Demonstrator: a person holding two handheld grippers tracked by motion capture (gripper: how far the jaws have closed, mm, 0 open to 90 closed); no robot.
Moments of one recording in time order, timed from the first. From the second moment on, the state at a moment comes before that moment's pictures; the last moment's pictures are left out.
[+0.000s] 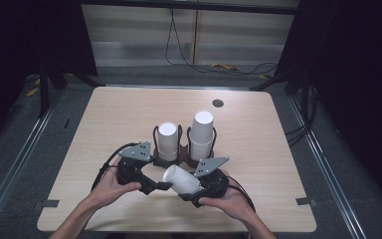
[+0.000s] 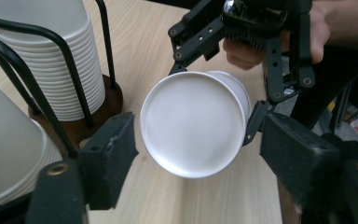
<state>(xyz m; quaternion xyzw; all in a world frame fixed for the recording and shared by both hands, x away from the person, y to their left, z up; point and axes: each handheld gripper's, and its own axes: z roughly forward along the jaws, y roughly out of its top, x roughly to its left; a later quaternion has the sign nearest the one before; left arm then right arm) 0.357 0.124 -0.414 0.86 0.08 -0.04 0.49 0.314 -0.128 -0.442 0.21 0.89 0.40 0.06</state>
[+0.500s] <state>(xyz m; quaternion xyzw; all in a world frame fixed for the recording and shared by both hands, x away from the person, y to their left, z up) 0.359 0.124 -0.419 0.88 0.07 -0.04 0.46 0.317 -0.116 -0.441 0.18 0.92 0.34 0.06</state>
